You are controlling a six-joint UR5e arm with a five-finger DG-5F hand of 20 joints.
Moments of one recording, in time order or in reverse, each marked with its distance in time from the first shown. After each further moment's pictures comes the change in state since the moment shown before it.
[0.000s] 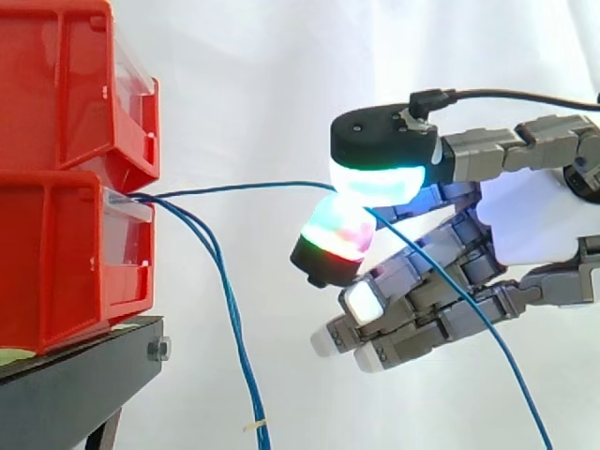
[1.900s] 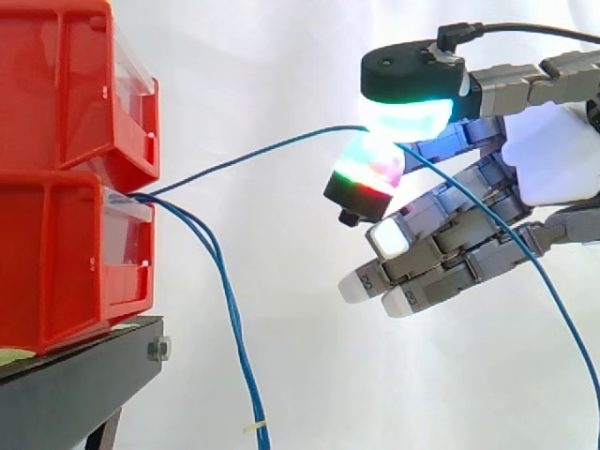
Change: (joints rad) arm 0.009 0.059 0.000 -0.067 0.047 -0.009
